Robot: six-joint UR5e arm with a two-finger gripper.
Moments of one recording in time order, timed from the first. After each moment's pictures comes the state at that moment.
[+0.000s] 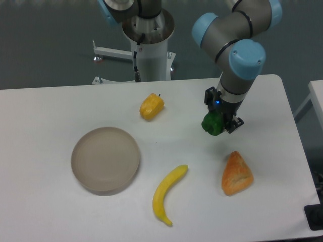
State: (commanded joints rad) arm 2.38 -1.97 -1.39 -1.36 1.53 1.48
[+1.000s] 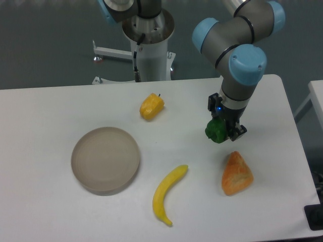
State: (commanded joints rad) arm 2.39 -2.00 -1.33 -1.36 1.57 1.62
